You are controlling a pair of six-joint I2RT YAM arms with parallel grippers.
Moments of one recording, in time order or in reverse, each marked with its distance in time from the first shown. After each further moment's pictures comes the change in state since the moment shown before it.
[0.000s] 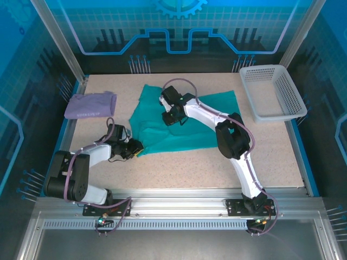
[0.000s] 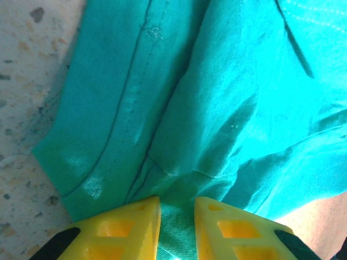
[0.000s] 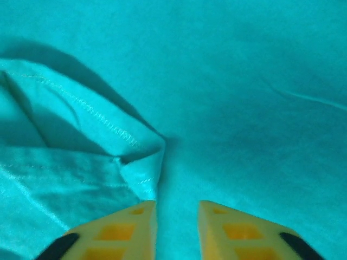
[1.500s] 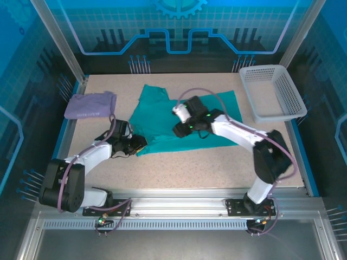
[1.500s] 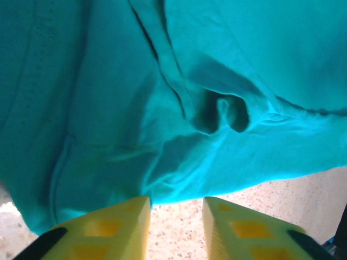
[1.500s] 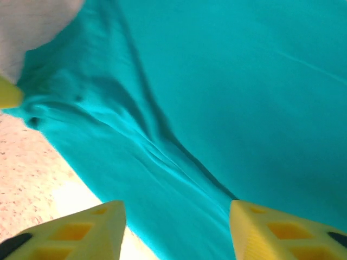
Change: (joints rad) left arm -0.071 -0.085 0.083 -0.116 -0.018 -0.036; right arm -0.009 -0.507 -0.625 0.330 -0.142 -0.204
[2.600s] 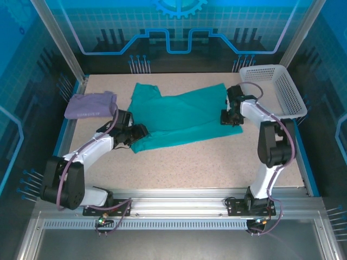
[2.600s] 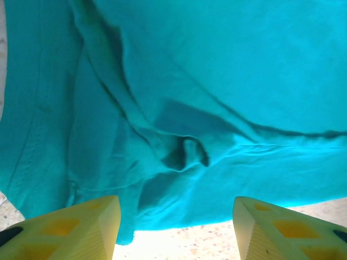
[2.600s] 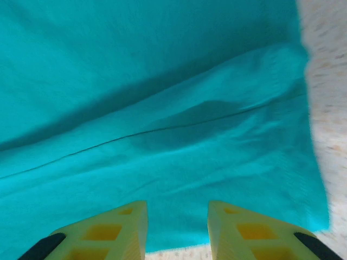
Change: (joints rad) left arm -0.062 0.033 0.172 -0.107 -0.247 0.026; right arm -0.528 0.132 0.054 -0.317 0.192 0.302
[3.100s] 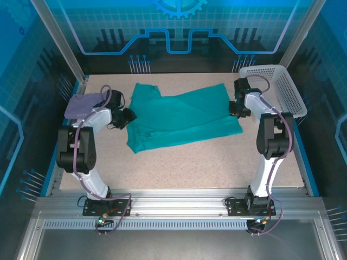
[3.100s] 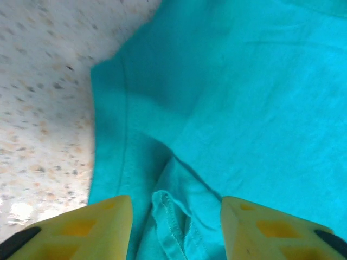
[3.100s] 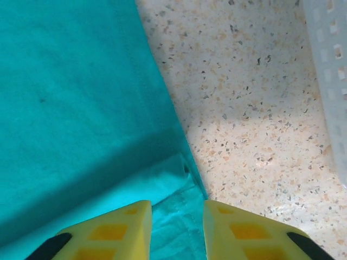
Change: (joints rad) left arm 0.209 0.340 0.361 -0.128 -0.027 0.051; right arm -0.077 0.080 0.153 0.011 0.143 0.015
